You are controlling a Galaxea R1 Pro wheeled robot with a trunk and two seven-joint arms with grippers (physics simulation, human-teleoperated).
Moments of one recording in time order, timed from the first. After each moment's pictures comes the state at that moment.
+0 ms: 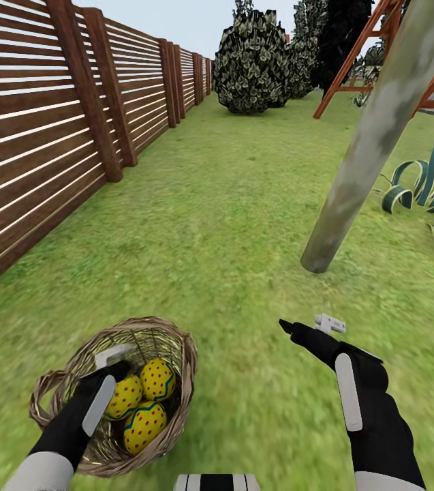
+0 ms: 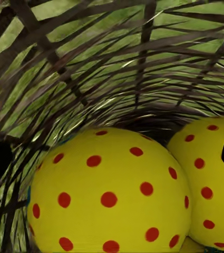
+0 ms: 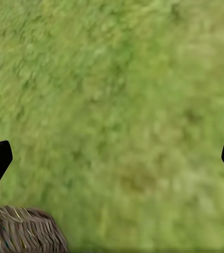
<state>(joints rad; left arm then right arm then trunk) -0.52 0.04 0.03 -0.91 0.42 0.45 0.43 -0.44 0.13 -0.28 -1.50 -0.18 0.81 0.14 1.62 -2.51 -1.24</state>
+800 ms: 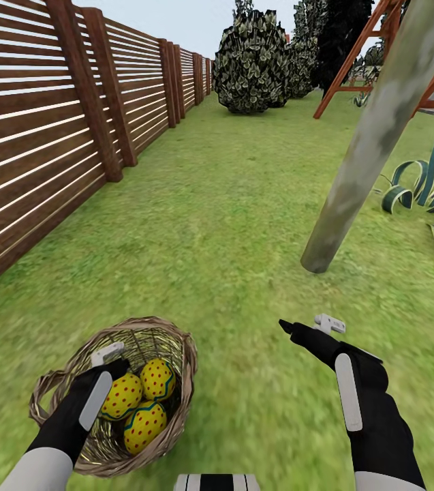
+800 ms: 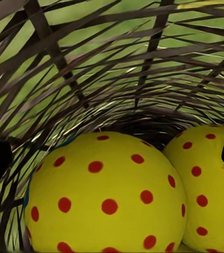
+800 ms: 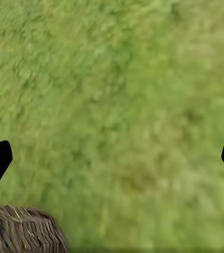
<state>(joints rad) -0.53 0.04 0.08 -0.90 0.45 0.46 0.42 -0.44 0.13 -0.28 -1.50 -0.18 0.80 0.14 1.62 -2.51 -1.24</state>
